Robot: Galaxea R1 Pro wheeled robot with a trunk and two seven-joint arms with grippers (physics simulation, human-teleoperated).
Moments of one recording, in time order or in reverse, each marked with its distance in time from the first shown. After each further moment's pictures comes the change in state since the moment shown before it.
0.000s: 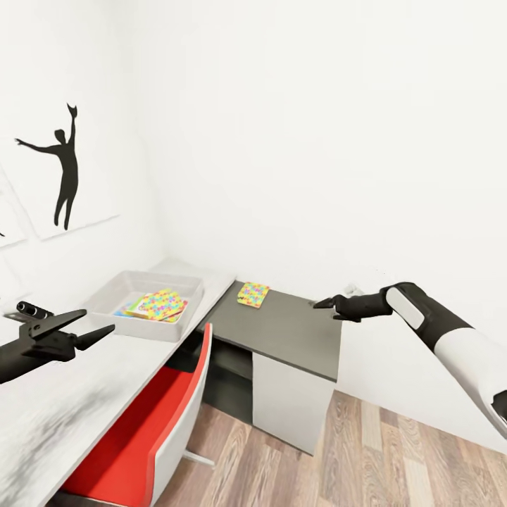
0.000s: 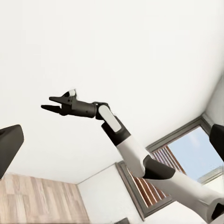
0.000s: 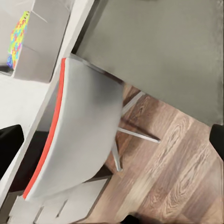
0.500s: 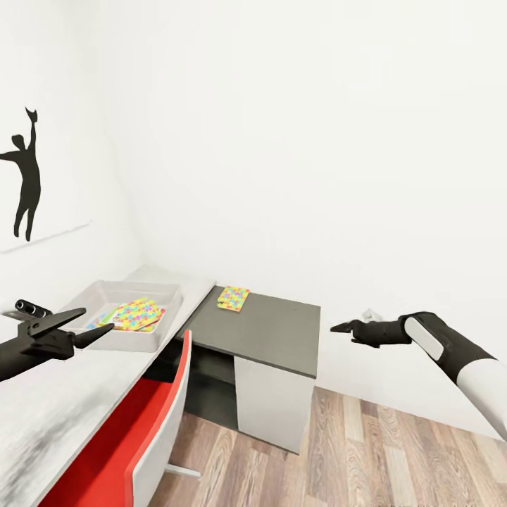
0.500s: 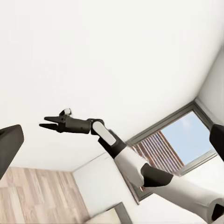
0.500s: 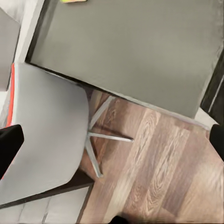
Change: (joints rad) left arm -0.006 0.006 0.002 0.000 -0.004 0.000 0.000; right arm 0.137 -0.081 -0.005 0.001 0.006 -0.110 0.034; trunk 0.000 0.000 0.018
